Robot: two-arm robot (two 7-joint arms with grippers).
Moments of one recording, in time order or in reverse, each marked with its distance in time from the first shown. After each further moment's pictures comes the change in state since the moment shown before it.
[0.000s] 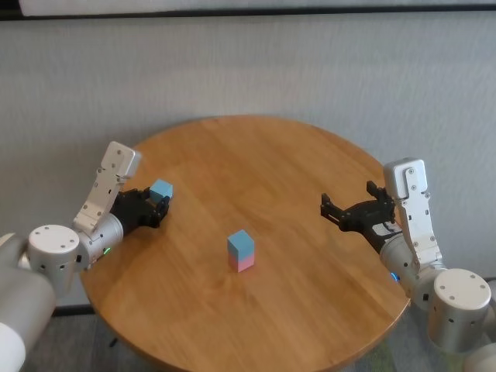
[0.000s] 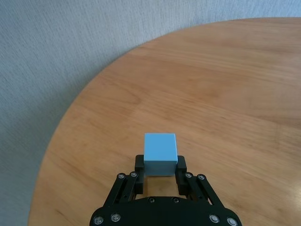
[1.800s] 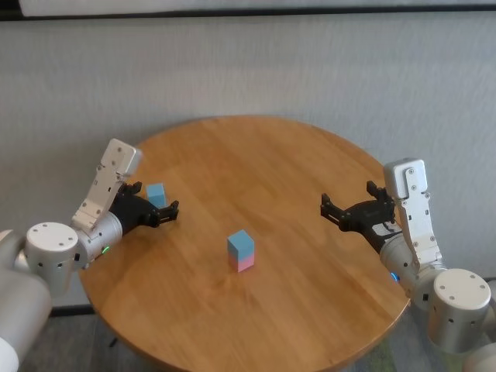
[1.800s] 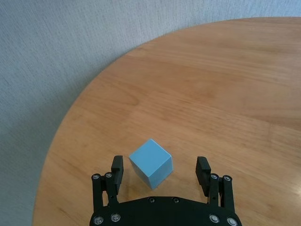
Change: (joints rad) left arm 0.059 0.028 0.022 -0.136 -0.020 0.077 0.006; right arm 0.000 0.000 0.000 0.000 0.000 0.000 0.000
